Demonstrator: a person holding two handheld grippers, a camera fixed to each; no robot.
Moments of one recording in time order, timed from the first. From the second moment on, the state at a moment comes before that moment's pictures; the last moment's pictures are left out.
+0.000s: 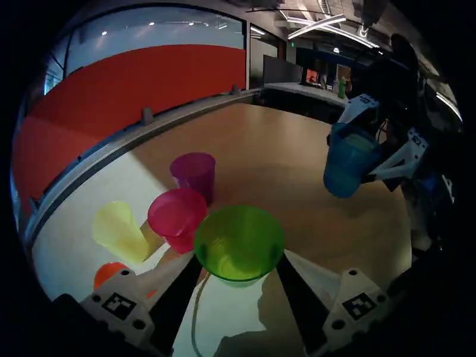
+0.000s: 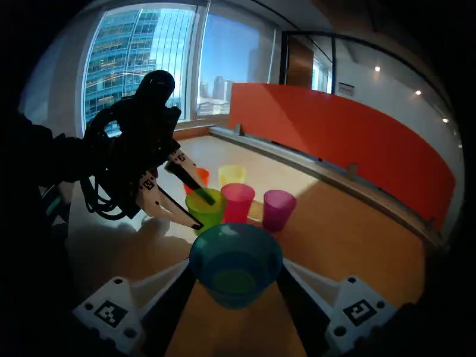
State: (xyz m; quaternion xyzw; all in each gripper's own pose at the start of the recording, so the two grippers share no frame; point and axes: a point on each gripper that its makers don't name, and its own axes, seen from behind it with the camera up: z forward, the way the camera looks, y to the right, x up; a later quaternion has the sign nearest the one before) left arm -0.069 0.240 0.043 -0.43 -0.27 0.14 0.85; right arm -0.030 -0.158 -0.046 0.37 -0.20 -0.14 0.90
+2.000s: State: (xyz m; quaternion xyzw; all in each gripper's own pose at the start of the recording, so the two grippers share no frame) left arm 0.117 0.146 0.023 -0.36 -0.03 0.03 0.93; right arm 0.093 -0.205 -0.015 0.37 -0.04 -0.08 0.92
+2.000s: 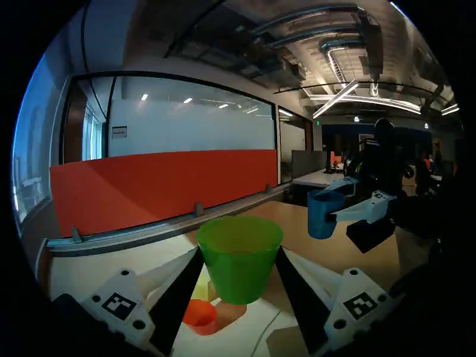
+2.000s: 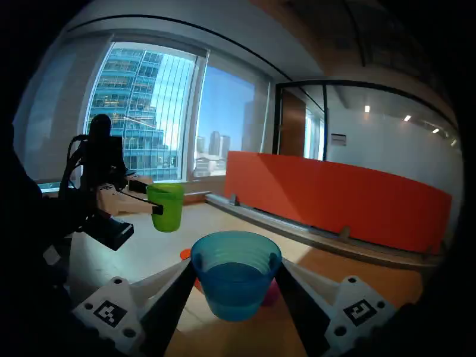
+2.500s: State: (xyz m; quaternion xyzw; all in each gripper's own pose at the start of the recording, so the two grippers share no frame) left arm 0.125 0.149 0.011 -0.37 -0.01 0.02 0.93; right arm 0.100 -0.208 -0.017 0.38 -0.04 -0.08 0.92
